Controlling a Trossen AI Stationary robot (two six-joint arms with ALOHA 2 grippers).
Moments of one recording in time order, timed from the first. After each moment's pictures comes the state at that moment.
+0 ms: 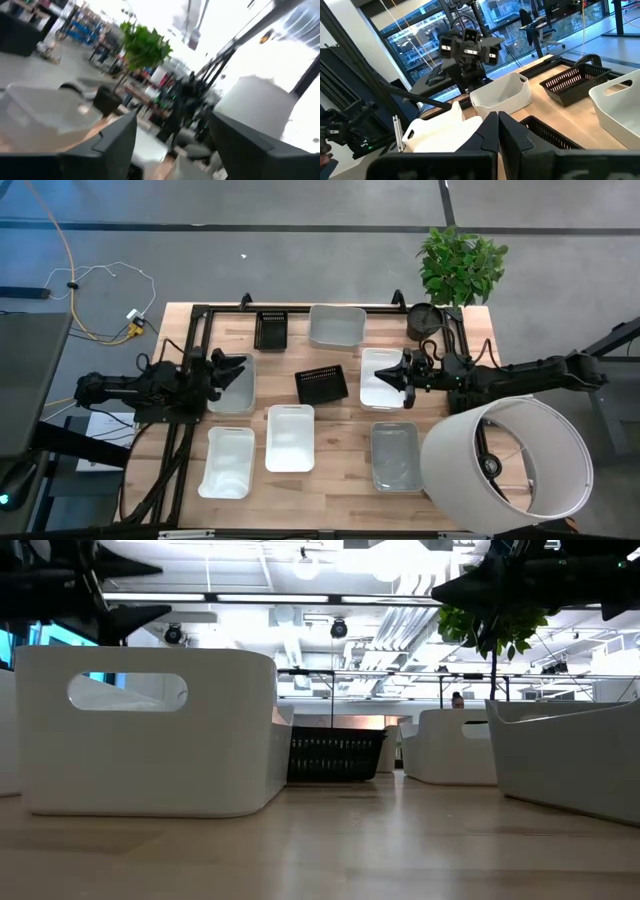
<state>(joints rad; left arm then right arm) 0.08 0.01 0.01 0.25 -0.33 -0.55 -0.03 0.81 0.29 0.53 0.06 0.40</state>
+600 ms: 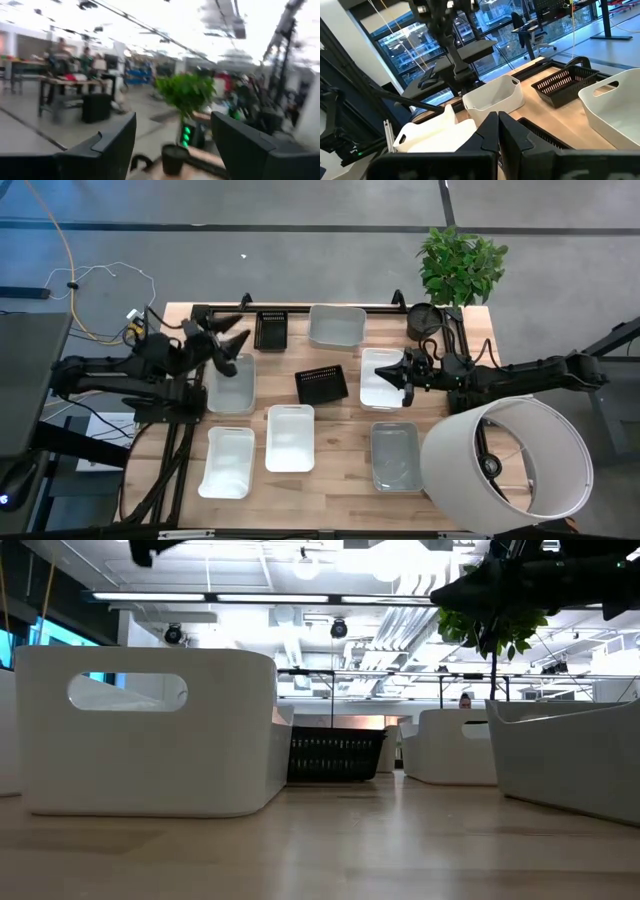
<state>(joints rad) 0.16 0.59 0.56 0.32 -0.51 -0.01 -0.03 0.81 0.29 0.53 0.10 0.40</state>
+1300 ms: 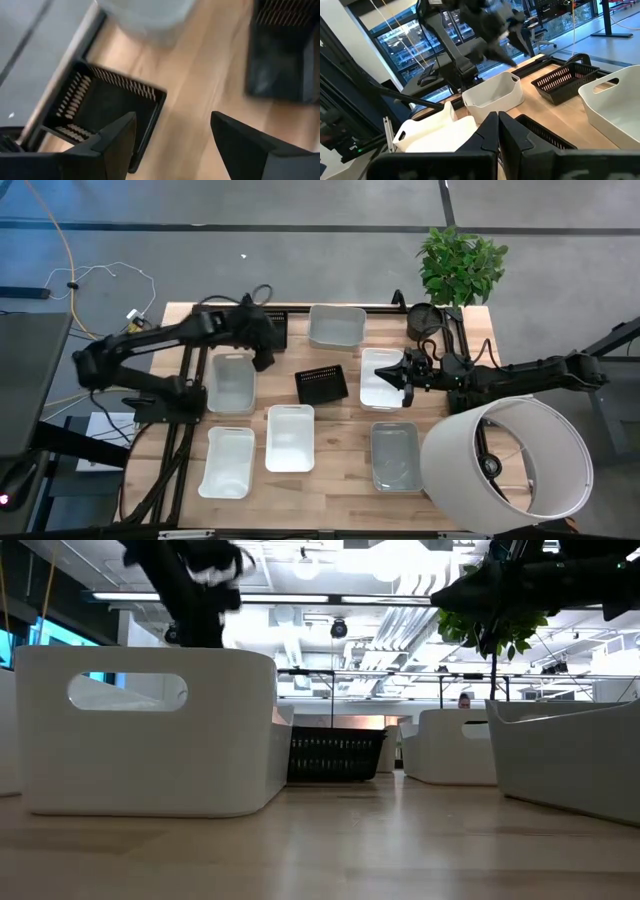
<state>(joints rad) 0.58 1.26 0.95 -0.66 -0.10 0.11 -0.03 0.81 0.29 0.51 0.10 0.40</state>
